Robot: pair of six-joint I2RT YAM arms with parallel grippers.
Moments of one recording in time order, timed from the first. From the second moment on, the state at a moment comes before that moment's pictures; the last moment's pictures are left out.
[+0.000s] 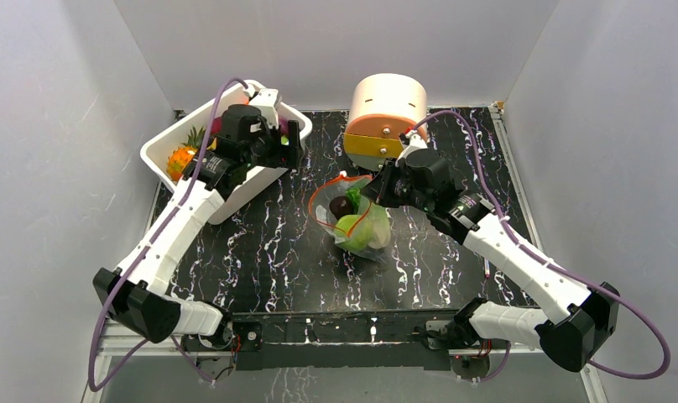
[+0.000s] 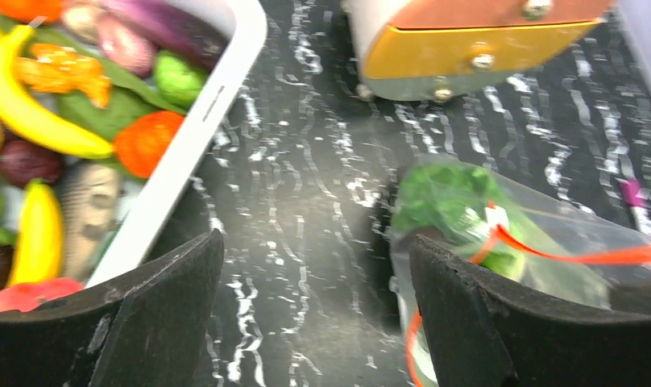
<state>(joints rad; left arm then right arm) -0.45 1.34 1.42 -0.62 0.01 -0.22 0.65 1.14 1.08 -0.39 -0.06 0.69</state>
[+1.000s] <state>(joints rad) -0.13 1.74 1.56 -0.60 -0.59 0.28 0.65 1.08 1.03 -0.37 -0.10 0.68</state>
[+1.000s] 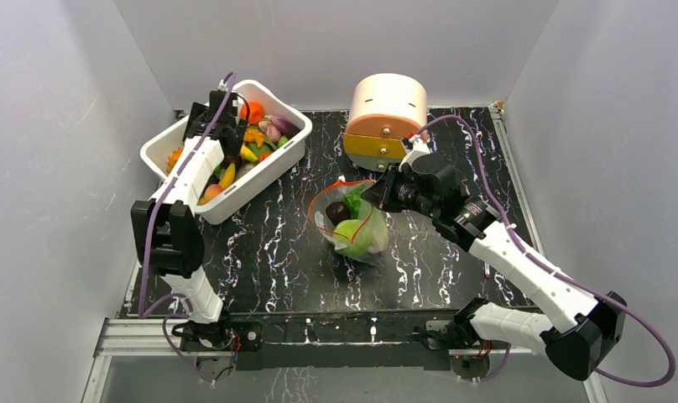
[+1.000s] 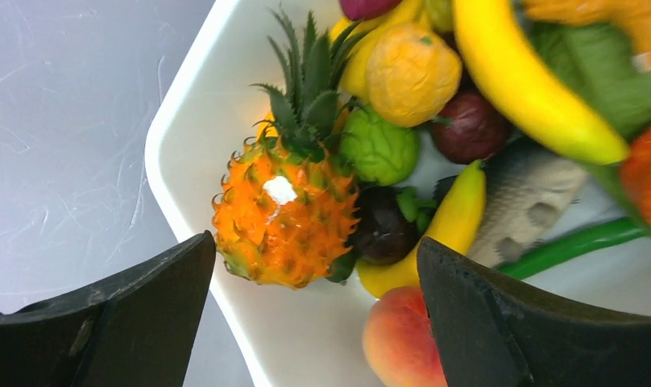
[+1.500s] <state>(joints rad) 0.00 1.86 1.63 -0.54 -0.56 0.46 0.65 1.08 1.03 -0.33 -0.09 0.67</state>
